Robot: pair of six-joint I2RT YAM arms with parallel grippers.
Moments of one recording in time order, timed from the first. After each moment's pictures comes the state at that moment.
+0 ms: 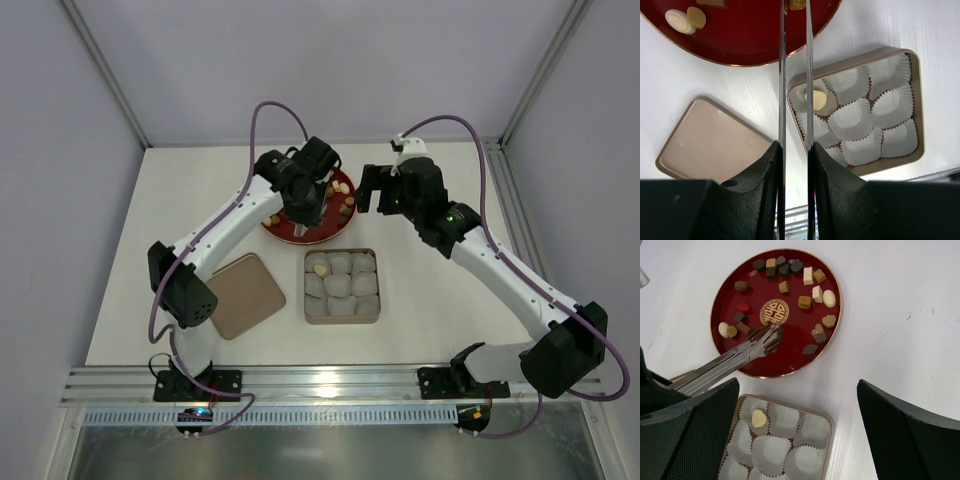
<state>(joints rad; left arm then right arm) -0.72 1.90 2.00 -1.23 -0.16 -0.39 0.53 1.31 1.19 -0.32 0.15 0.33</state>
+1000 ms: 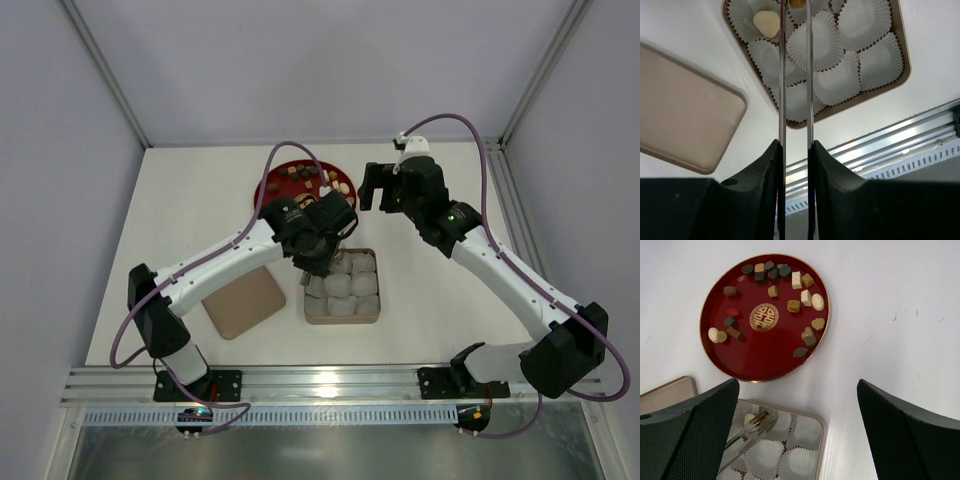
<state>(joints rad) -0.97 1.66 1.69 -1.21 -0.16 -0.52 0.53 1.31 1.21 -0.33 0.20 0.32</state>
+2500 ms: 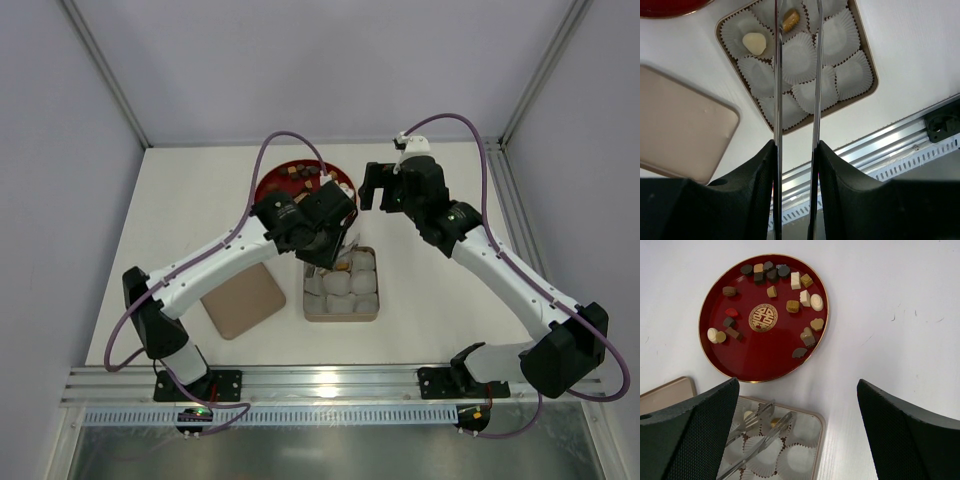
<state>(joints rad) -0.98 1.66 1.74 -1.18 -0.16 -0.52 0.53 1.31 1.21 -0.33 0.20 0.31</state>
